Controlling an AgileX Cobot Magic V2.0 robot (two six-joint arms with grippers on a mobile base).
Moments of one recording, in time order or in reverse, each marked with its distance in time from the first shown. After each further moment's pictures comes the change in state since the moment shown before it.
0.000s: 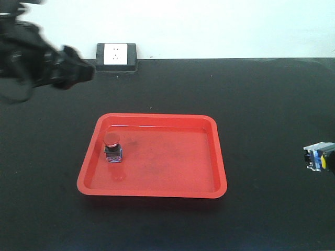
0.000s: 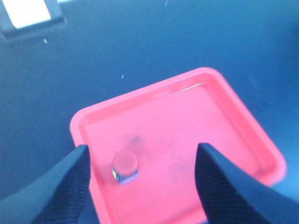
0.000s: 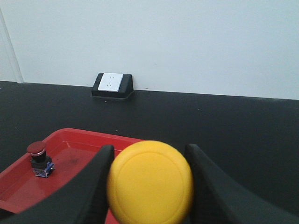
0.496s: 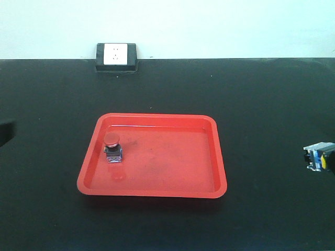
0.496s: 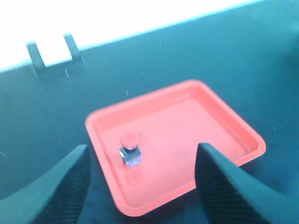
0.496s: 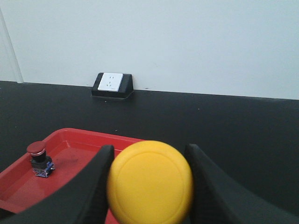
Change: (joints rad) left arm 0.000 -0.638 0.491 0.000 -0.130 0.063; right arm 0.000 0.000 0.000 0.000 0.000 0.000
